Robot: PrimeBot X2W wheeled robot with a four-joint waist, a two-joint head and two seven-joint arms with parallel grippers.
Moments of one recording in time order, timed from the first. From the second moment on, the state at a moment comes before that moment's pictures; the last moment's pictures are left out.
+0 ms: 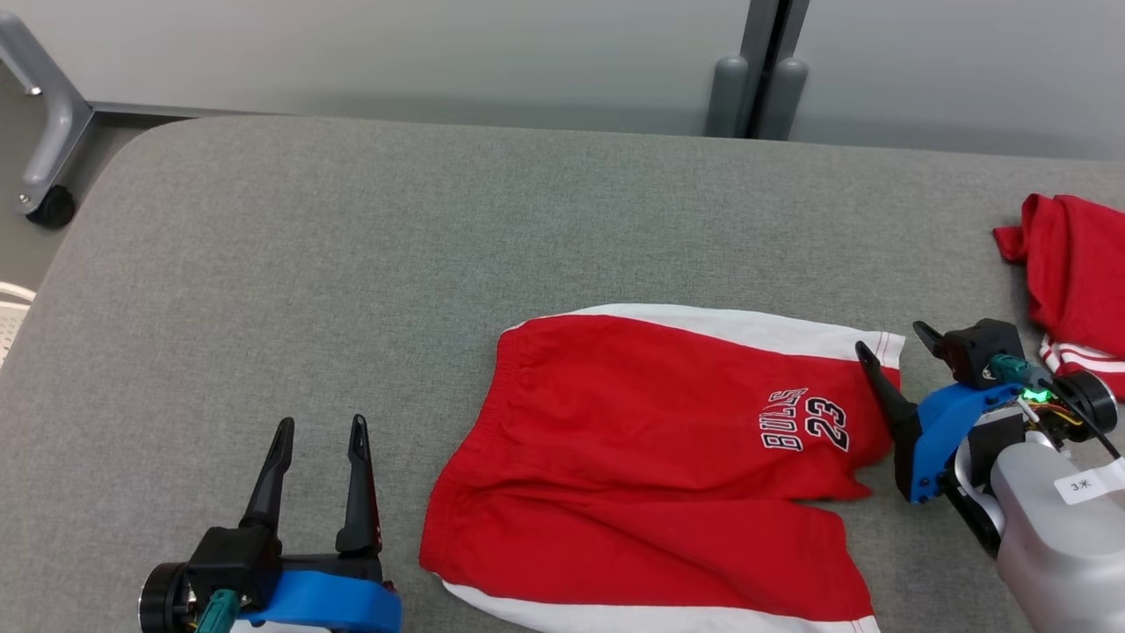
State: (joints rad) left arm 0.00 0.05 -0.08 0.18 -0.16 -0.04 -0.26; right arm -0.63 -0.34 0.43 0.94 0.29 0.13 -0.22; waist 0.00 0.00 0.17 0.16
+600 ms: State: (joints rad) left arm -0.05 0.05 -0.12 0.18 -0.17 -0.03 -0.26; right arm -0.77 -0.33 0.57 1.15 0.45 0.13 -0.17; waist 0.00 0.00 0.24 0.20
